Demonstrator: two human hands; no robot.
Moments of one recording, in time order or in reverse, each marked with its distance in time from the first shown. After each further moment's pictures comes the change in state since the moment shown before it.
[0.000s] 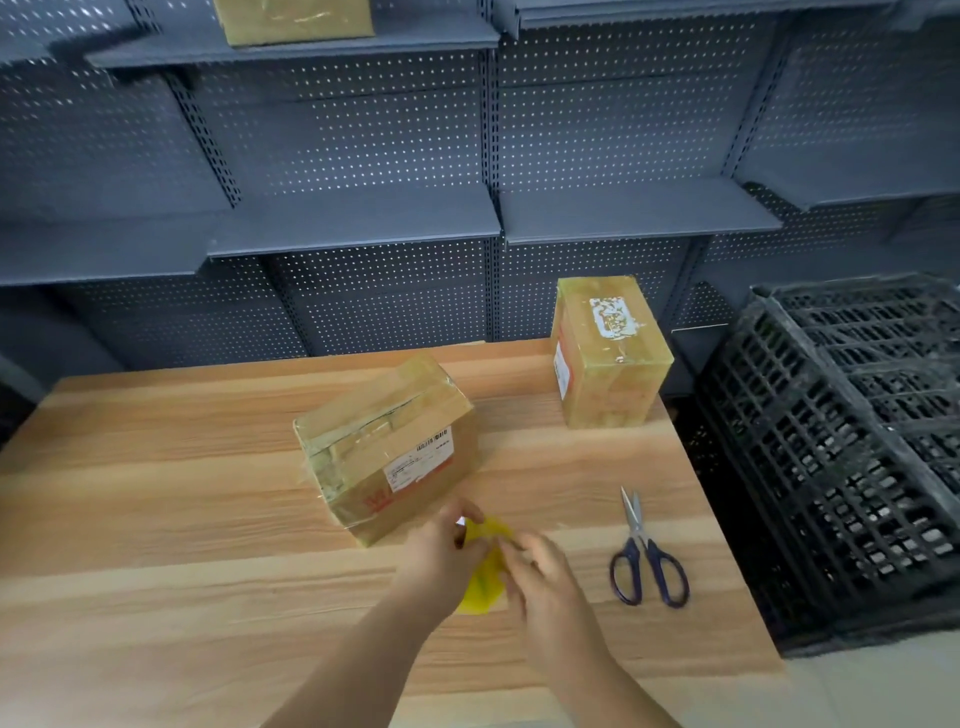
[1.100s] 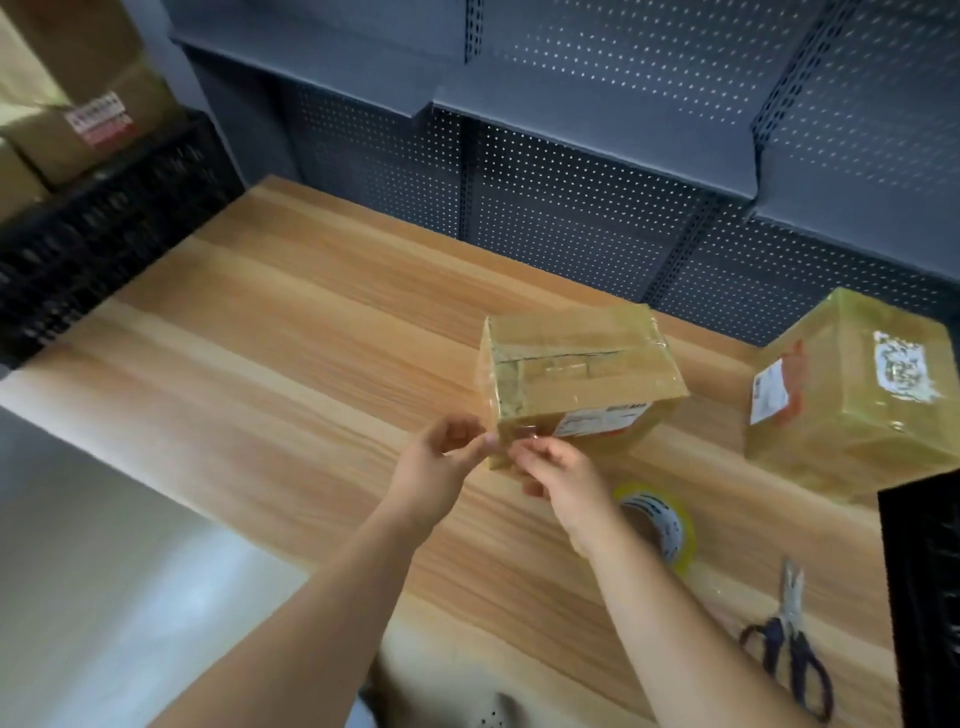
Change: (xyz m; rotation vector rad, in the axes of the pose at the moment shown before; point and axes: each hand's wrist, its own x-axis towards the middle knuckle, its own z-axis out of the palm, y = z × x) left_hand 0.010 -0.129 -0.085 -0.686 0.397 -0.245; right_hand 0.121 -0.081 0.091 0.671 -0.591 0.595
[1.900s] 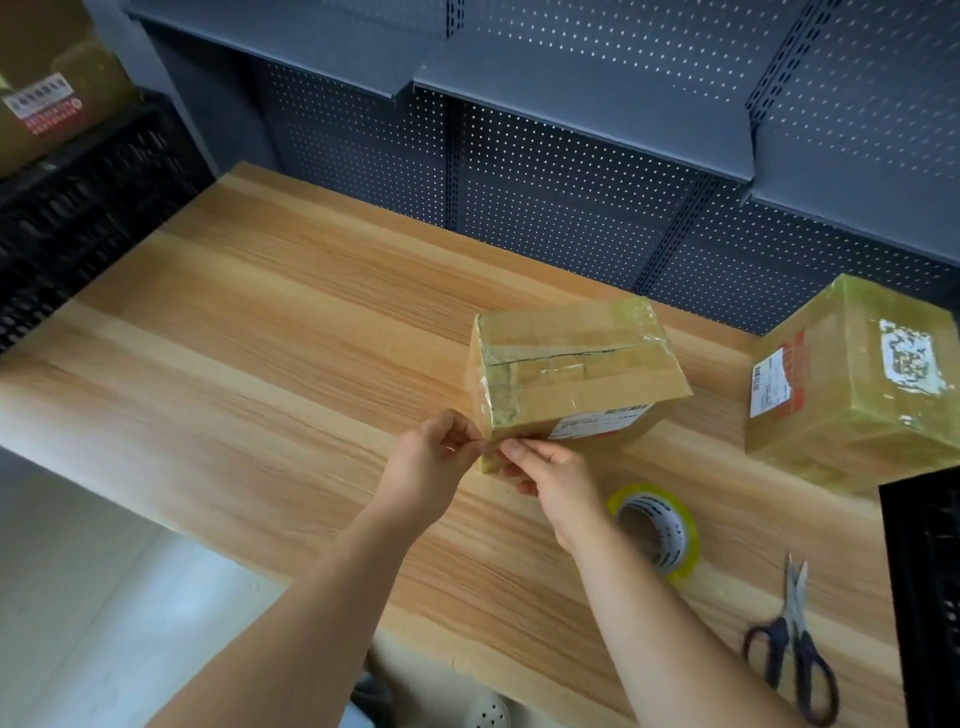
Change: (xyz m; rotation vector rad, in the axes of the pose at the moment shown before) left_hand 0.012 0.013 -0.002 0.374 -0.030 0.178; right_hand 0.019 0.003 0.011 0.156 0.053 0.057
